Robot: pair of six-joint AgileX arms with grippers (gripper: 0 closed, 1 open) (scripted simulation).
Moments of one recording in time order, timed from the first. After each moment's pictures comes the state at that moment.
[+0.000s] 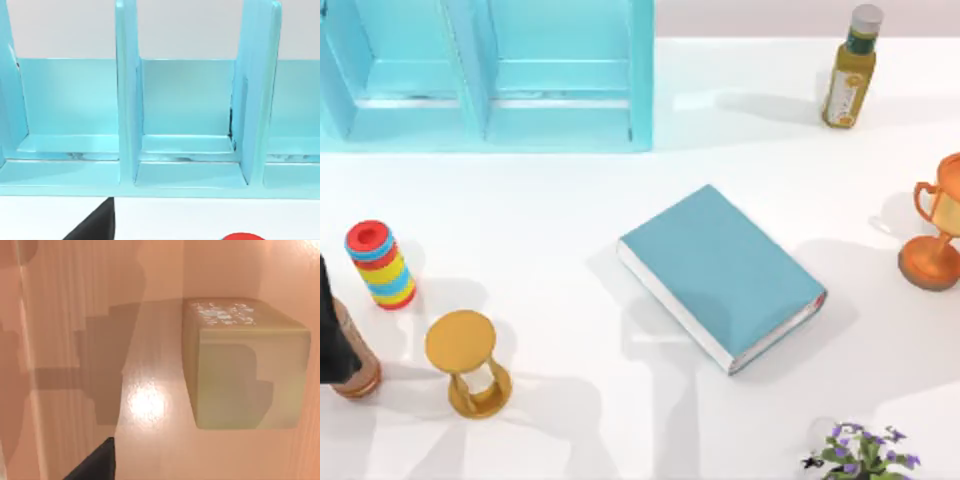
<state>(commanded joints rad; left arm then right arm) 0.00 0.00 0.00 0.00 0.00 0.00 -0.41 1.83 1.57 -1.24 0.00 -0.39</state>
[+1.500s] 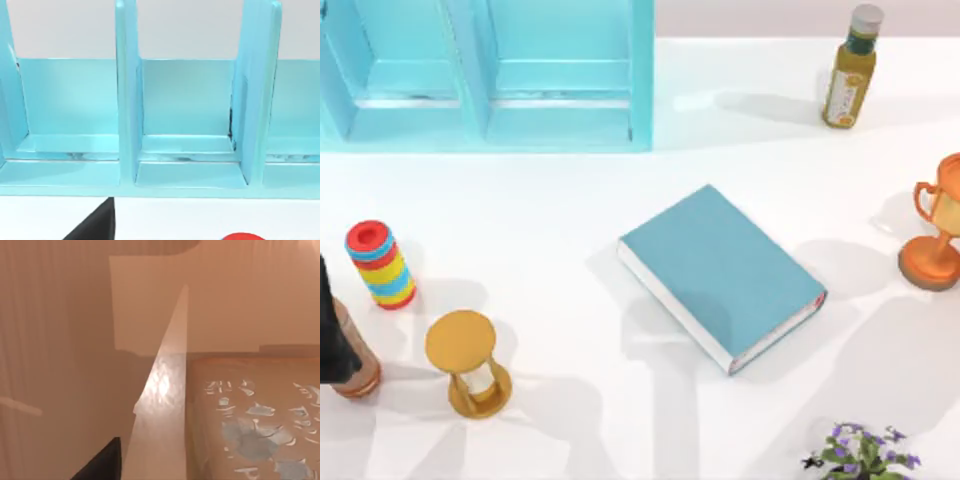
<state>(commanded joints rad) 0.00 0.00 0.00 0.00 0.00 0.00 -0.42 1.99 1.35 -0.92 0.00 -0.40</state>
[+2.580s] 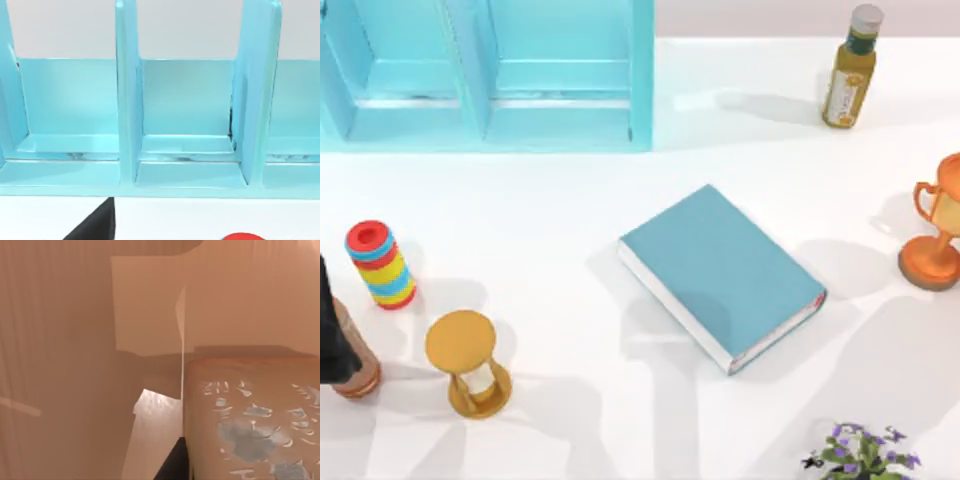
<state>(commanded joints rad) 0.00 0.00 0.00 0.00 0.00 0.00 -0.42 1.99 1.35 -0.92 0.00 -0.40</state>
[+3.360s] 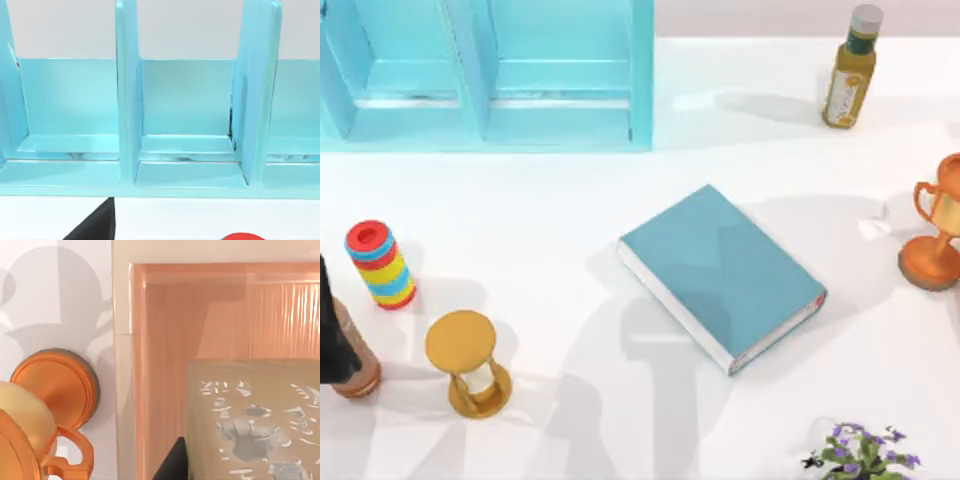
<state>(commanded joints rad) 0.00 0.00 0.00 0.00 0.00 0.00 -0.21 1.88 1.68 -1.13 -0.07 -0.19</state>
